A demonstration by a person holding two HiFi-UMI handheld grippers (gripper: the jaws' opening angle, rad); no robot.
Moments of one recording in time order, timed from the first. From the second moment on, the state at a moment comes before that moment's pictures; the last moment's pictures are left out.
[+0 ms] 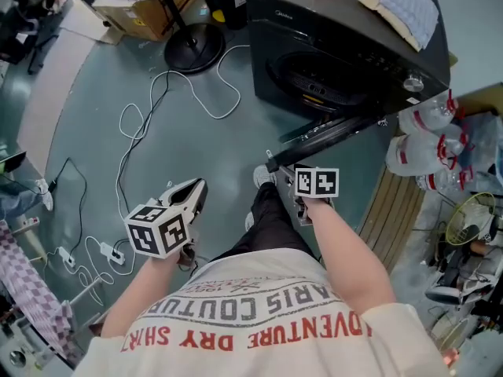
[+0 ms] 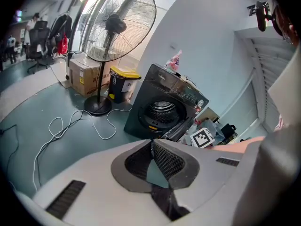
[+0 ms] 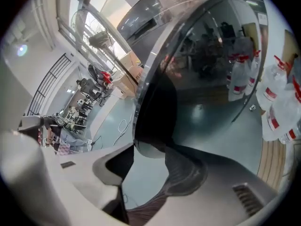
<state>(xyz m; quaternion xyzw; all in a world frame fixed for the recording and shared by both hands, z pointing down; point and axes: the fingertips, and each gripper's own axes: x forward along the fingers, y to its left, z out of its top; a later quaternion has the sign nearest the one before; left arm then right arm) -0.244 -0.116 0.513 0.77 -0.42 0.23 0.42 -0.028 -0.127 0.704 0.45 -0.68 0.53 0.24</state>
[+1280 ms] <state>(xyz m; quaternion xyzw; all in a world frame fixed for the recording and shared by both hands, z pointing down) -0.214 -0.267 0.500 0.75 -0.45 0.22 0.43 -0.011 -0.297 0.674 0.41 -0.75 0.46 0.24</state>
